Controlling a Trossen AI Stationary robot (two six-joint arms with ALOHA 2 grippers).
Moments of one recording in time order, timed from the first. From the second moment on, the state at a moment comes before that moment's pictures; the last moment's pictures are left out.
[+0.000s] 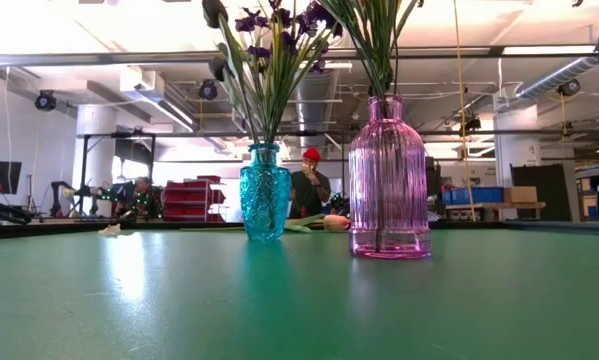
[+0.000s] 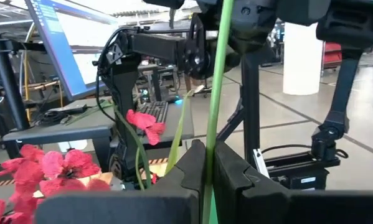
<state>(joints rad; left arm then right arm) -0.43 1.54 1.14 0.47 -0.32 0.11 0.74 1.72 1.51 0.77 0.97 -0.80</state>
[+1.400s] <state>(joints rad) -0.47 1.32 1.14 0.32 -0.31 0.12 0.74 1.30 1.07 0.55 0.89 -0.26</state>
